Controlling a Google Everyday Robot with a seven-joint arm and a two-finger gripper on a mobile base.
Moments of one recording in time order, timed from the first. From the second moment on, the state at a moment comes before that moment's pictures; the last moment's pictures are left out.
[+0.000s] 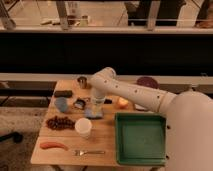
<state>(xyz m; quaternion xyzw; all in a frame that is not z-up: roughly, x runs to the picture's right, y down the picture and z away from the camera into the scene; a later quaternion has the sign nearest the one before) -0.067 0.107 0.842 -0.32 -0.15 -0.01 0.94</state>
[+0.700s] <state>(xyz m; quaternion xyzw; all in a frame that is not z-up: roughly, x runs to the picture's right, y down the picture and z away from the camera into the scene) -0.110 0.089 0.791 -0.28 -0.21 -0.07 0.93</state>
